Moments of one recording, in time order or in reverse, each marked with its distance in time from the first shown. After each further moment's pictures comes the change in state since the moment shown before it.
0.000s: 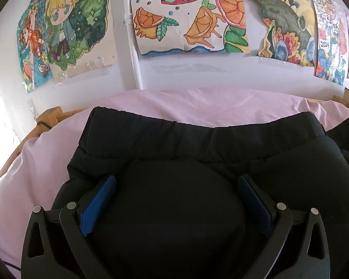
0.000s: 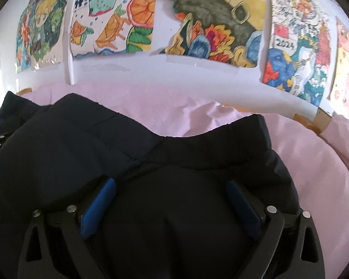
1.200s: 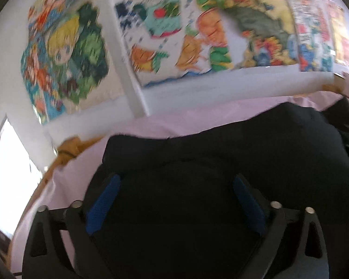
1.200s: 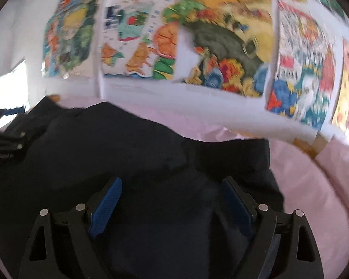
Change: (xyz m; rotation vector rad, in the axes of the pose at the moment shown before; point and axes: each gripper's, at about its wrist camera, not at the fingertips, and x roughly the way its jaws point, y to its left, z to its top) left arm -0.043 -0.017 0.009 0.116 -0.047 0.071; right arm -0.066 -0.003 0.024 -0.043 -0.050 0.117
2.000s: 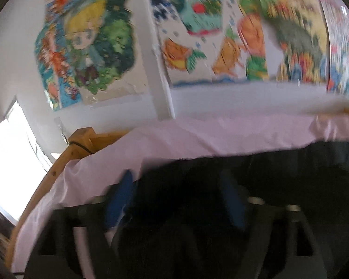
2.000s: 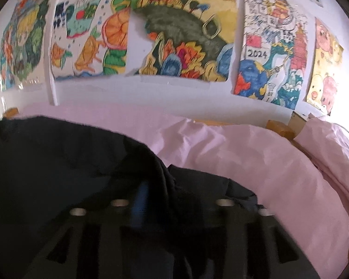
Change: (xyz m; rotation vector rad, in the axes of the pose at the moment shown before) left arm -0.003 0.047 0.017 -0.121 -0.011 0.052; right arm 0.021 -0.024 0.008 0.114 0.024 -0.216
